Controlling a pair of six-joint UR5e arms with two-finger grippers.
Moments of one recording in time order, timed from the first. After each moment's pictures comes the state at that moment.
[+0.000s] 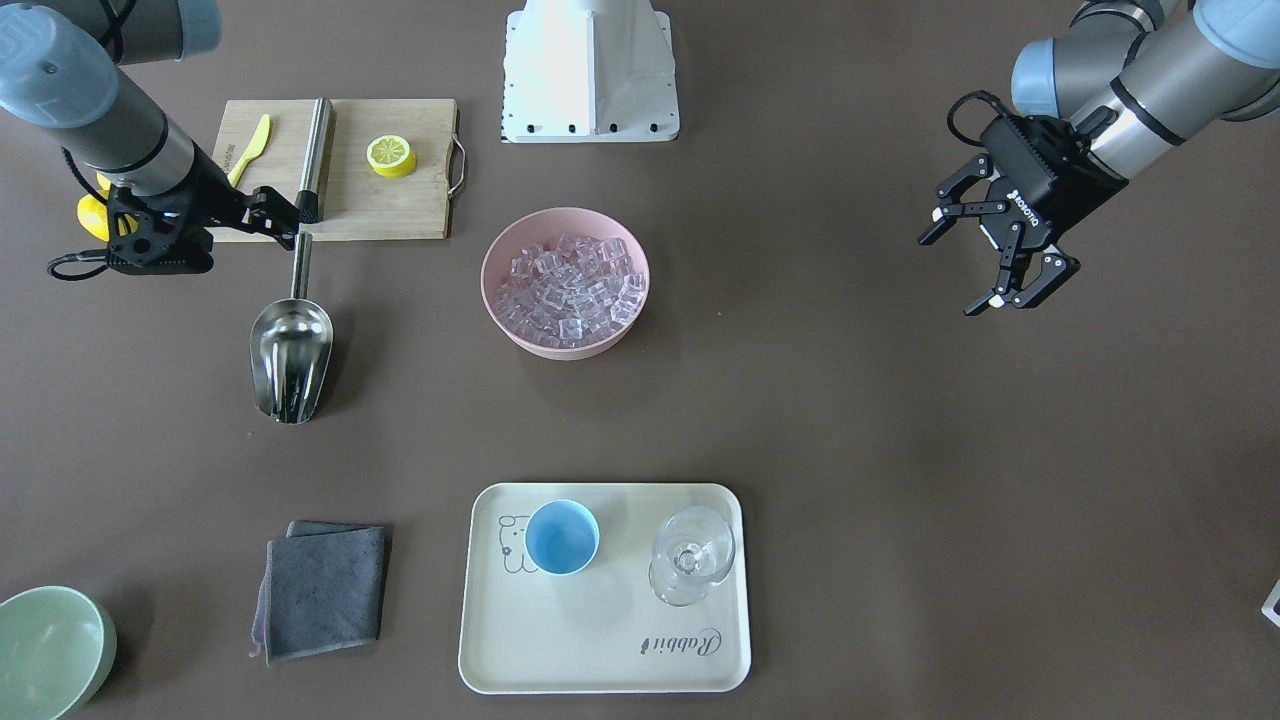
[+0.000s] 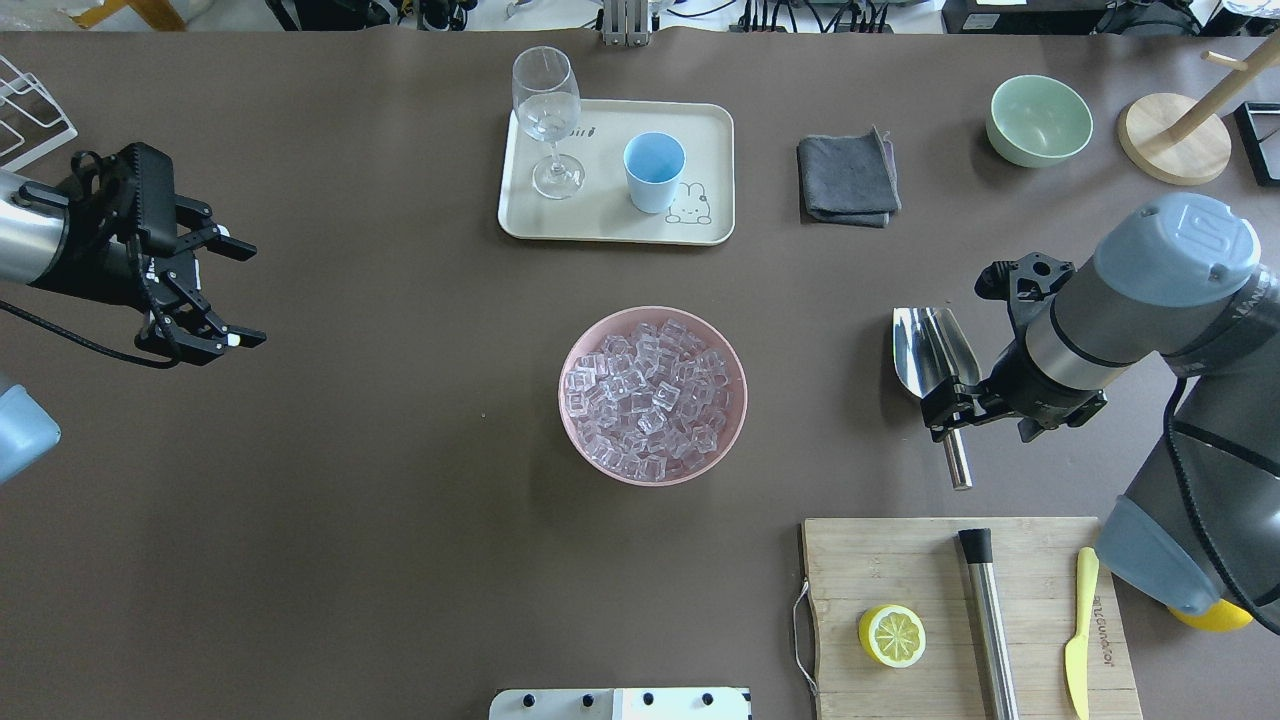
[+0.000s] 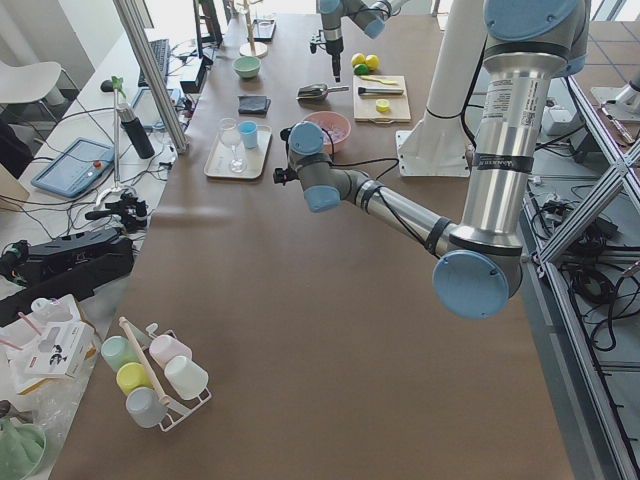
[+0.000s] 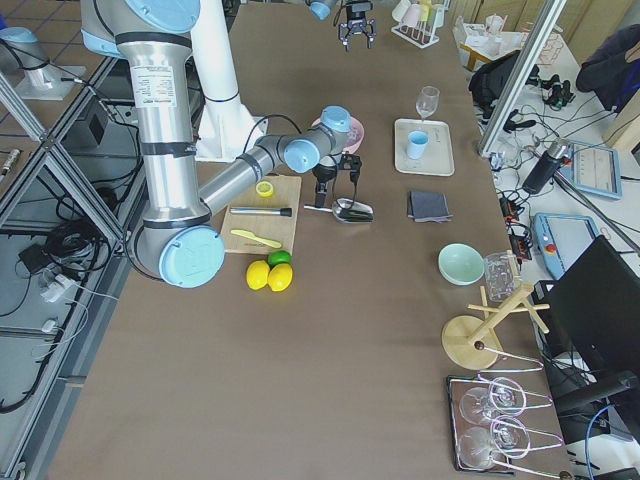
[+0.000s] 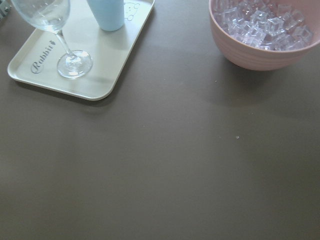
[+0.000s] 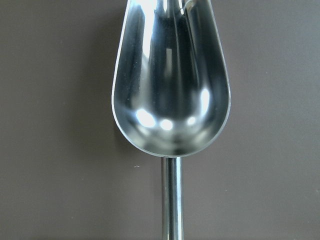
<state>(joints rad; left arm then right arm) -0.94 -1.69 -1.85 -2.32 -2.29 0.13 0.72 -1.47 2.02 -1.58 2.16 0.98</state>
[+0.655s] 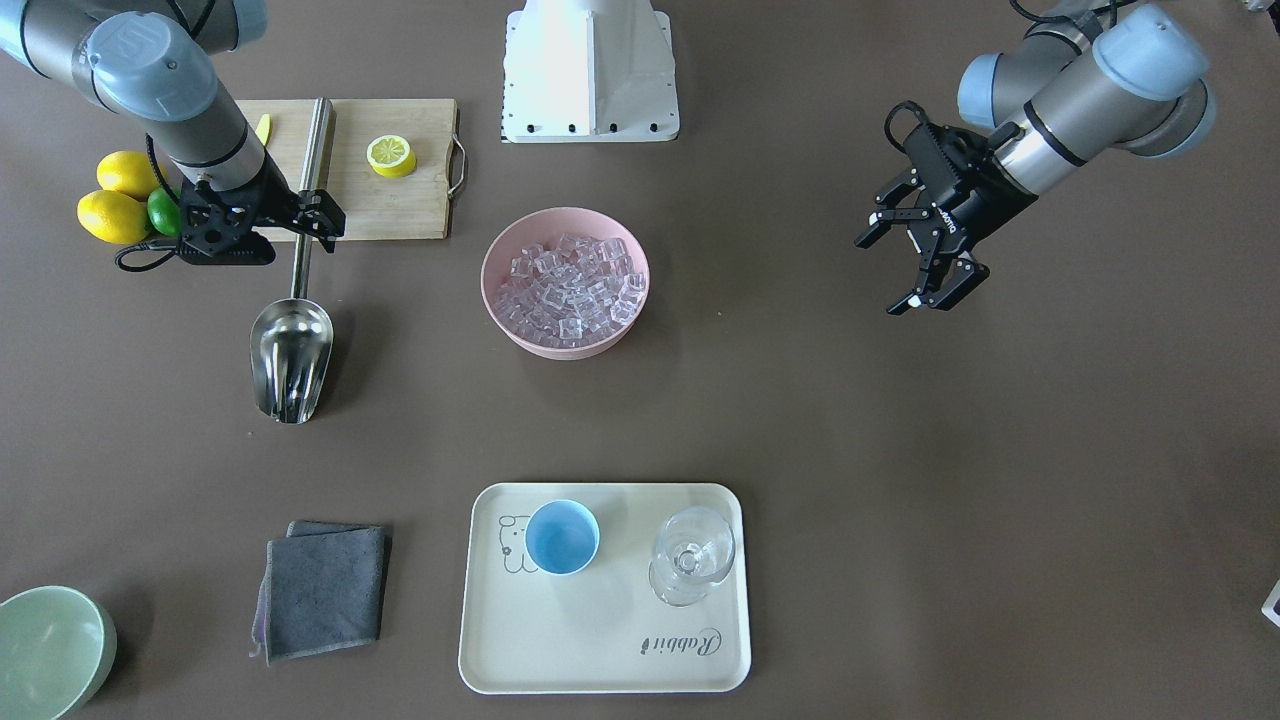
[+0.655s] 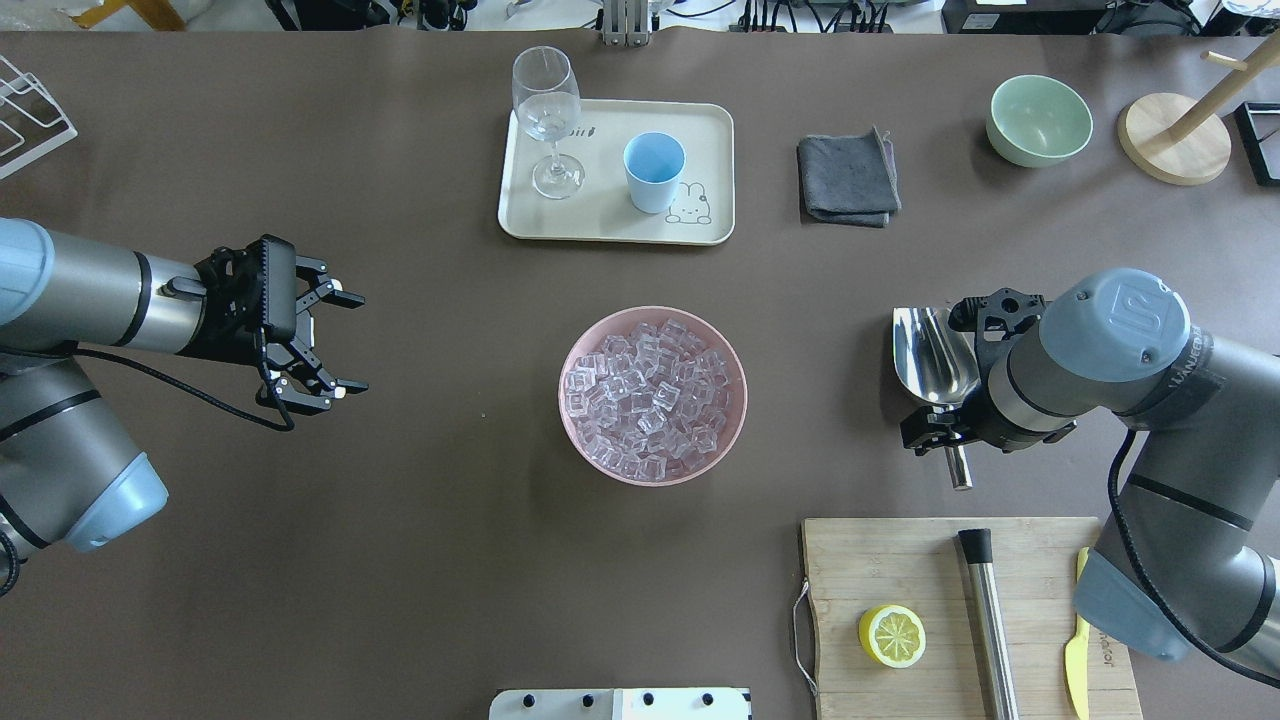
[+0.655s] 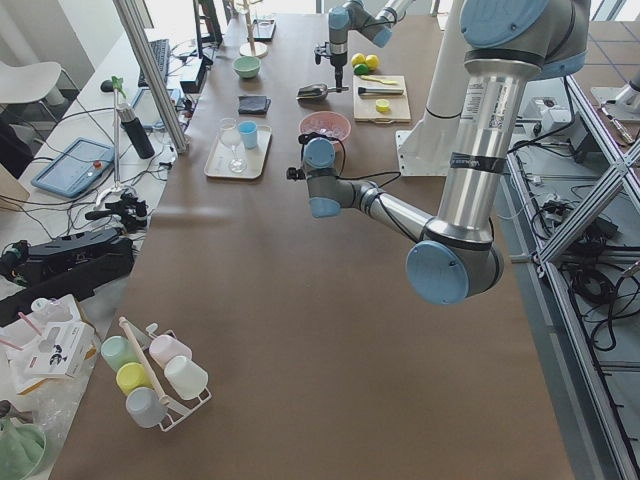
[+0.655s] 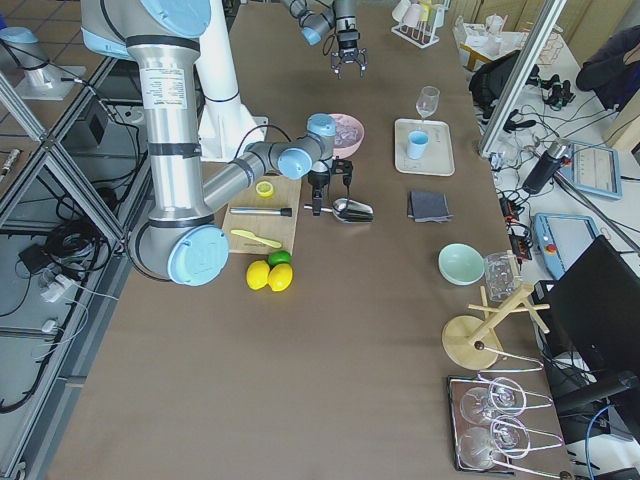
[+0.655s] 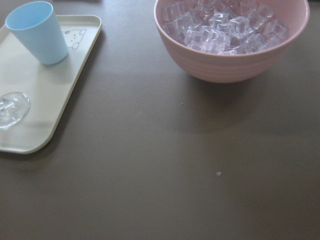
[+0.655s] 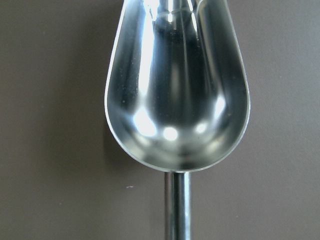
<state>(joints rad) -0.75 -1.76 -1.70 -2.58 -2.13 0.13 0.61 -1.48 1.99 -1.49 1.98 1.07</state>
